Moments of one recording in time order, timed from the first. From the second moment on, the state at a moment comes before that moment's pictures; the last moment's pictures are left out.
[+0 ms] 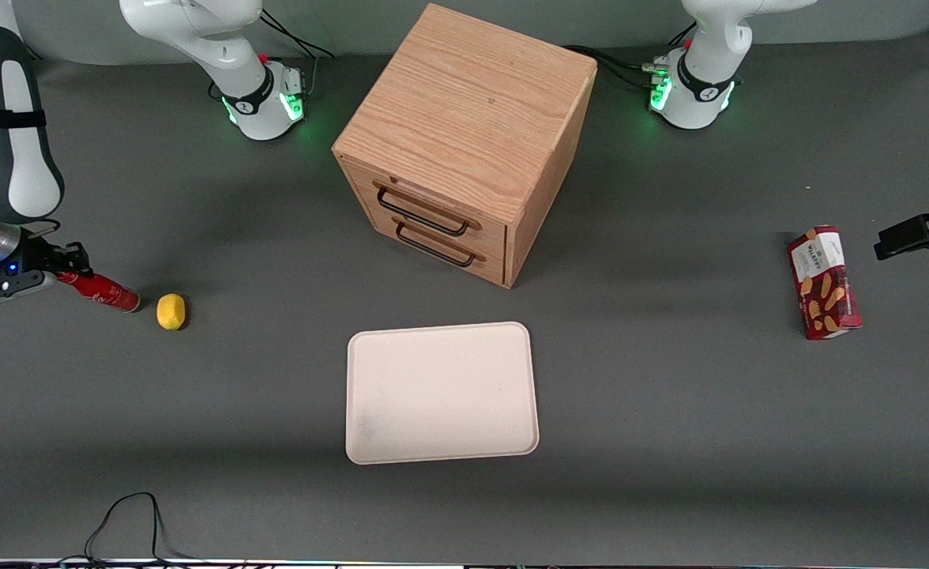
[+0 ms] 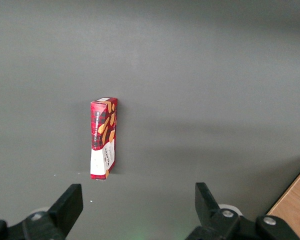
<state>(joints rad) 0.13 0.16 -0.58 -2.14 0.04 2.23 -0.81</state>
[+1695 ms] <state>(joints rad) 0.16 0.83 0.24 -0.96 -0.06 1.82 0.10</state>
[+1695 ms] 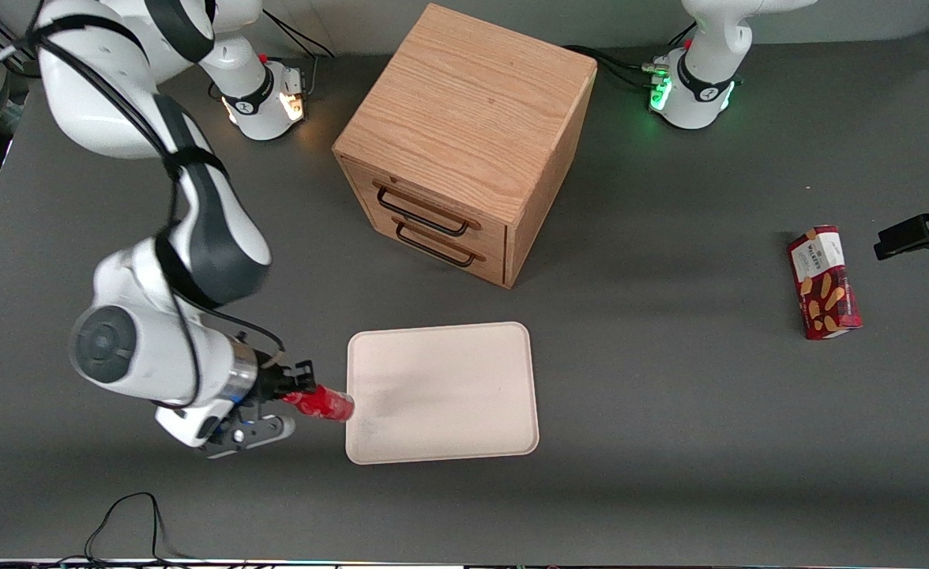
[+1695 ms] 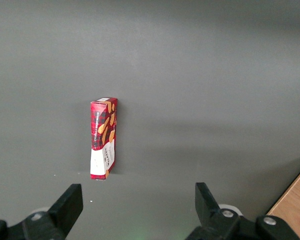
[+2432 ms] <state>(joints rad) 0.20 0.97 0.25 -0.94 -0.11 2.03 0.17</state>
